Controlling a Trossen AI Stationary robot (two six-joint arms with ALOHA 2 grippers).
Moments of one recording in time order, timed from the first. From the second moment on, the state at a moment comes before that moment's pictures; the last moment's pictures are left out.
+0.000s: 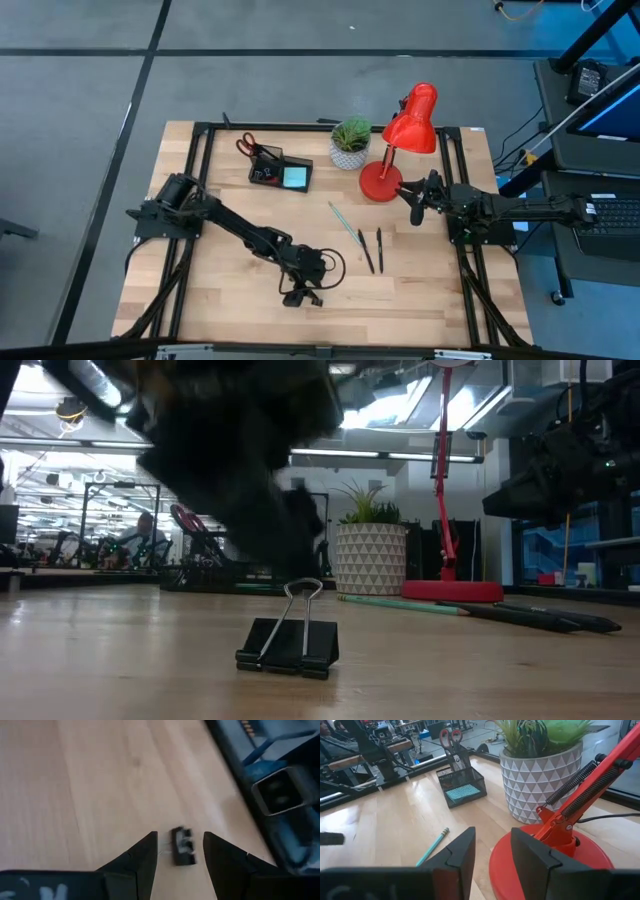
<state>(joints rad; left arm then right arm) -0.34 1.93 1.04 0.16 0.26 -0.27 -0.06 0.30 0.01 0.08 0.38 0.31</state>
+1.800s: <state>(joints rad) -0.26 1.52 1.04 -0.41 -0.19 0.01 -0.06 0.30 0.01 0.08 0.38 0.31</state>
